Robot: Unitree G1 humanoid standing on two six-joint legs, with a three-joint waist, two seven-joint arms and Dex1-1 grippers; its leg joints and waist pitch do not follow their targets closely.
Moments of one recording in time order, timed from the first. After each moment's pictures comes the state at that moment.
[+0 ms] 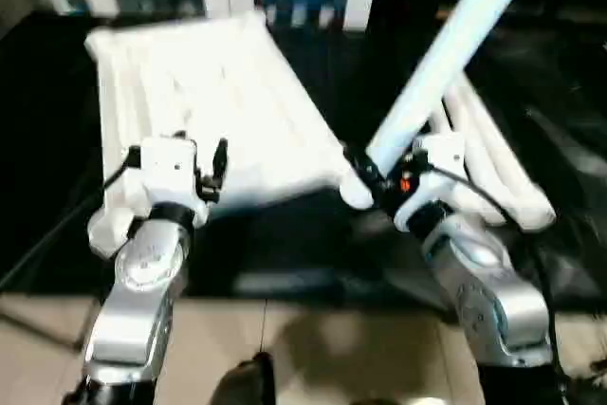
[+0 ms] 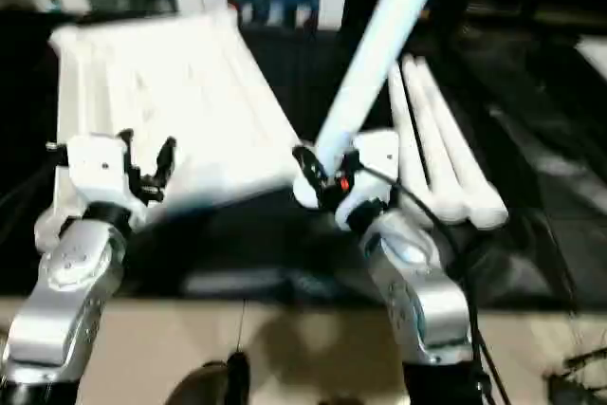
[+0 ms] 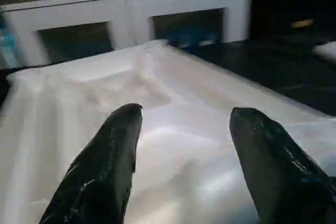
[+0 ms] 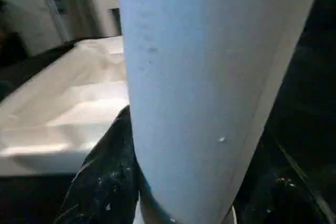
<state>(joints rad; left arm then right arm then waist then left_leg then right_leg) -0.16 0.16 -0.04 -0.26 -0.05 0.31 0.01 -0.24 -0.12 0.01 -0.23 0.30 0.45 0.27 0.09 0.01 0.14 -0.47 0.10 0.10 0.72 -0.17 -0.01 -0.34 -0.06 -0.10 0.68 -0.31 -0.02</state>
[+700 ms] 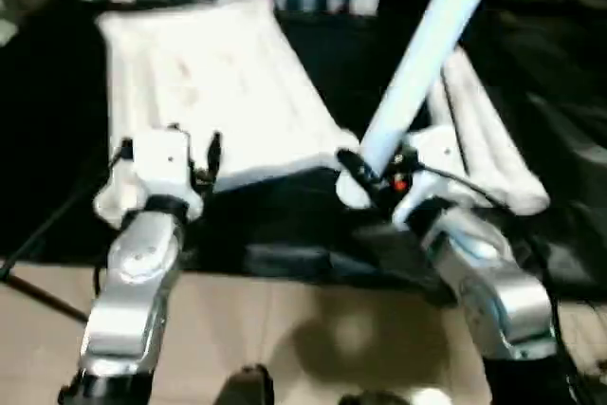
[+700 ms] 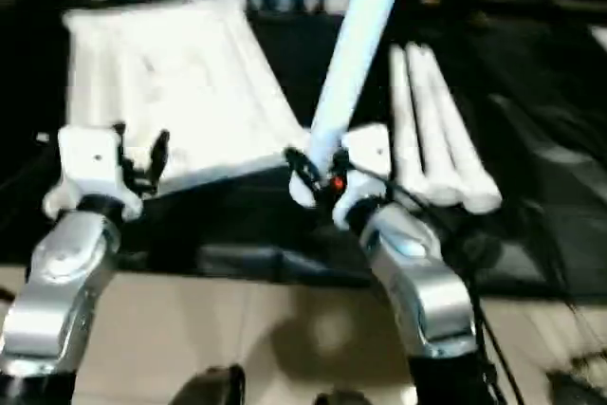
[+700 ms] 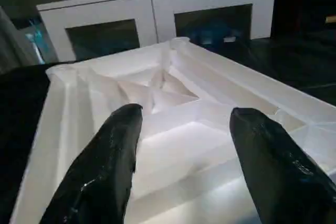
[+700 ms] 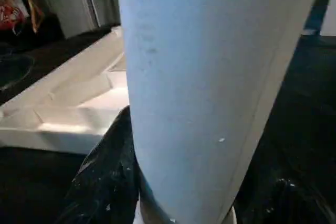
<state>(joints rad) -0.19 0.18 0.02 -0.25 -0.05 0.32 -0.01 -0.27 -0.14 0.07 -0.22 0.28 0.46 0.32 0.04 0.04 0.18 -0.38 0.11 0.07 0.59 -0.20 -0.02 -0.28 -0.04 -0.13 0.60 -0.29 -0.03</state>
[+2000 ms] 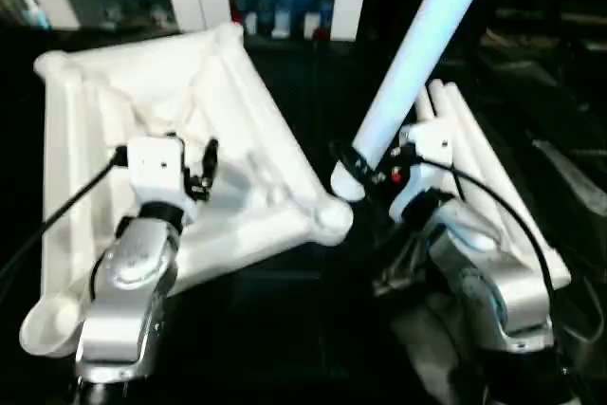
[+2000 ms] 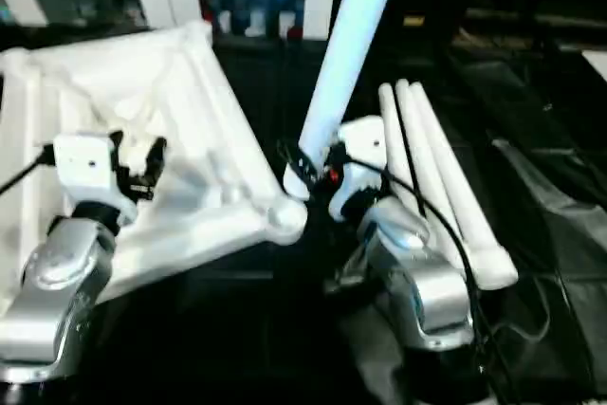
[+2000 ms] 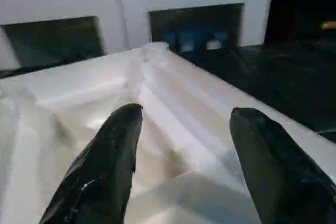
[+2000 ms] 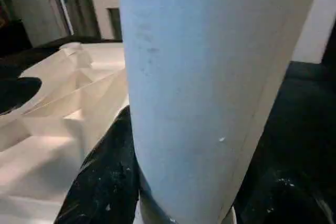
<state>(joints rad) -0.16 0.19 0.04 -0.26 -0.09 0.34 -0.08 -0.31 -0.14 0.07 -0.21 0.29 0.46 0.34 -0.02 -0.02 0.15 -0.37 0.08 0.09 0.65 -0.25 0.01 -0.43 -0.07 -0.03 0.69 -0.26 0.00</state>
